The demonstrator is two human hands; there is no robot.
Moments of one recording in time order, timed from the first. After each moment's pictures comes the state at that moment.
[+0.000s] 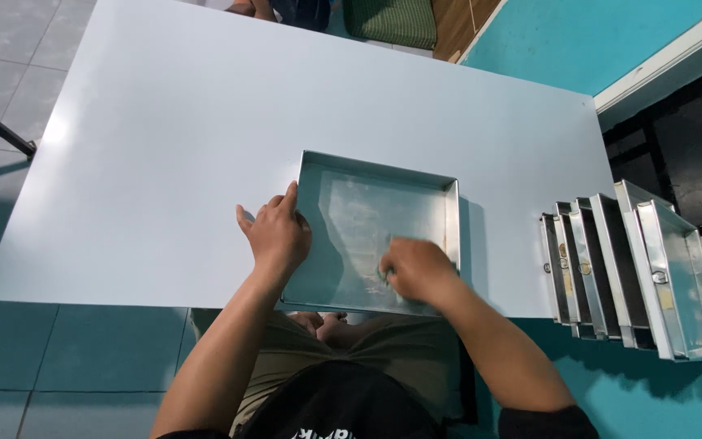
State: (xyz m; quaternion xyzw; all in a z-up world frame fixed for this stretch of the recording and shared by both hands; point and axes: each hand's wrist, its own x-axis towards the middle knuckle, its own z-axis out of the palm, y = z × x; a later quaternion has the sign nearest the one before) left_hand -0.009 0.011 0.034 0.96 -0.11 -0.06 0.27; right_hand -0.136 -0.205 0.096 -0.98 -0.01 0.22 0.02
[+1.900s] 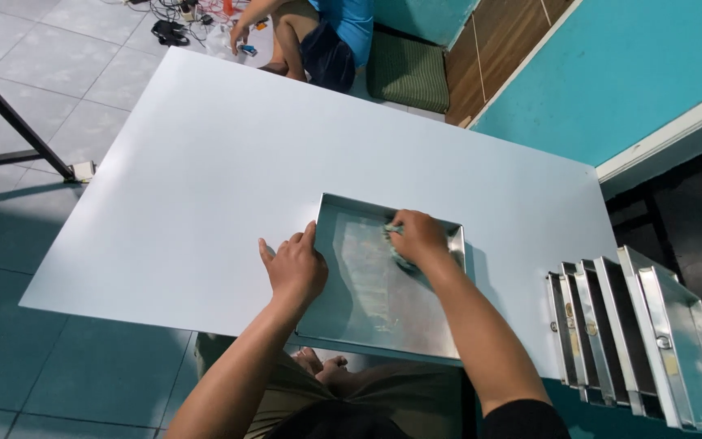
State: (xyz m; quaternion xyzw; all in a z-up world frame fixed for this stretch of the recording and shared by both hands) left_hand -0.006 0.014 0.055 0.96 -0.10 -0.09 0.25; right_hand -0.013 -0.227 0.098 -0.98 0.16 0.09 0.09
